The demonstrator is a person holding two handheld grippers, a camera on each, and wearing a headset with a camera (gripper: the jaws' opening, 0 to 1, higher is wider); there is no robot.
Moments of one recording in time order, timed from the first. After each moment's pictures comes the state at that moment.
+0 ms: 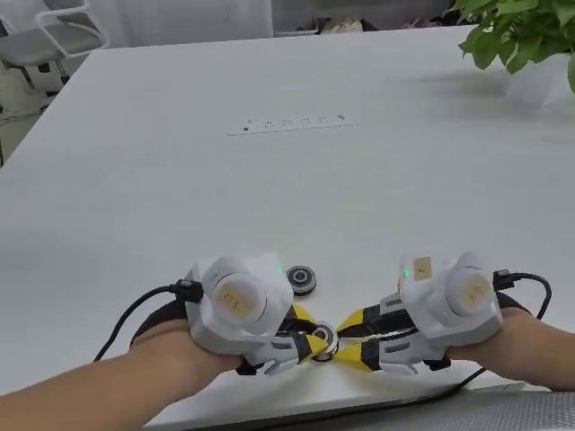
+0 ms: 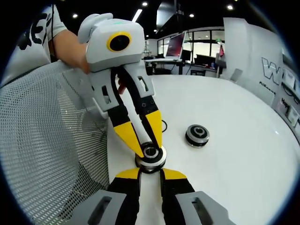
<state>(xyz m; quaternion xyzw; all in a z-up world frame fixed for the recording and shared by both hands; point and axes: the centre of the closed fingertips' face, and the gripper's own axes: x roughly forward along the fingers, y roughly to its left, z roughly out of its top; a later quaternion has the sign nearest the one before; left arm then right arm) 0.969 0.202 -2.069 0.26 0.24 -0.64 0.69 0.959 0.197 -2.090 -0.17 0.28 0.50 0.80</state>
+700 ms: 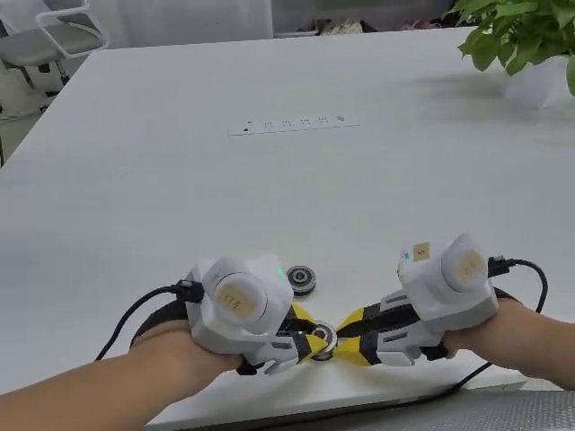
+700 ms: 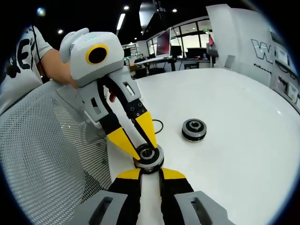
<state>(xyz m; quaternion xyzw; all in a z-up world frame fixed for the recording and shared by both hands) 0.969 0.202 -2.069 0.26 0.24 -0.63 0.69 0.960 0.199 -2.087 -0.09 0.32 0.49 0.80</state>
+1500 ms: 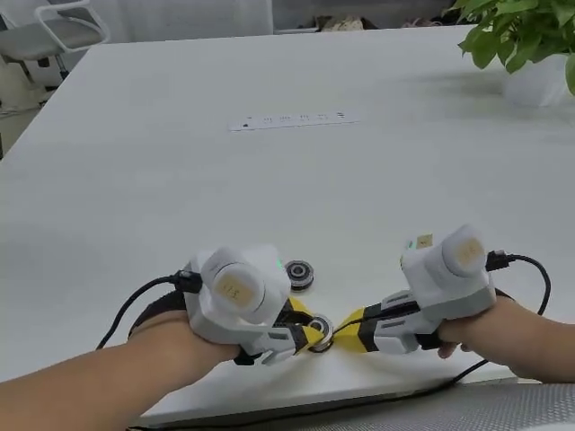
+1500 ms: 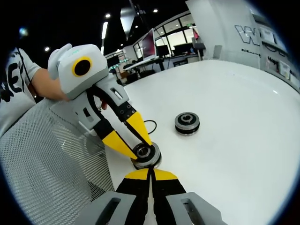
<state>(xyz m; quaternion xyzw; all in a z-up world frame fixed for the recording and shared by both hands) 0.972 0.203 -2.069 0.26 0.24 -0.63 0.69 0.964 0.195 -2.090 -0.01 0.35 0.46 0.82</state>
